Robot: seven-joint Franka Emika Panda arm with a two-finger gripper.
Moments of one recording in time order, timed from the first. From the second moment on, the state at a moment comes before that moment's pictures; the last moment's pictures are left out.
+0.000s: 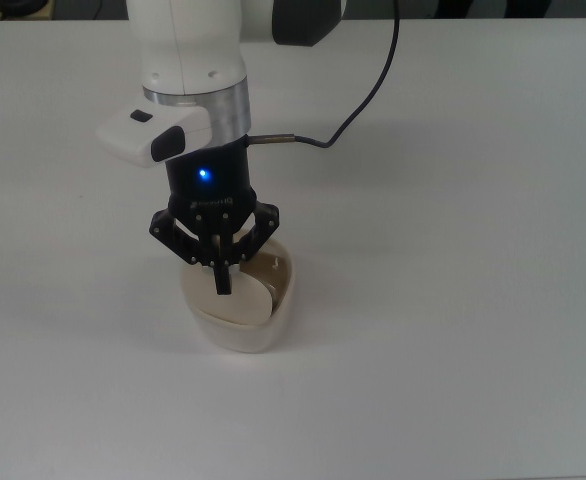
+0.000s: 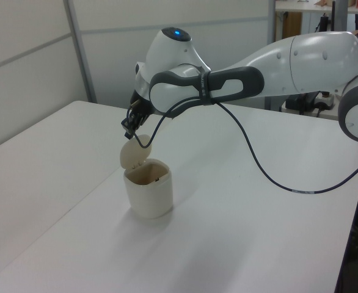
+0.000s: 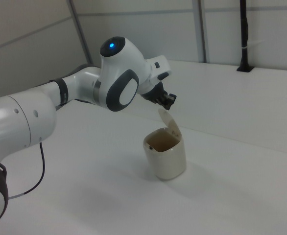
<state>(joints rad) 0.04 0.42 -0.05 -1.42 0.11 2.40 -0.08</state>
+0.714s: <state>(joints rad) 0.05 0.42 -0.05 -1.41 0.11 2.19 -0.08</state>
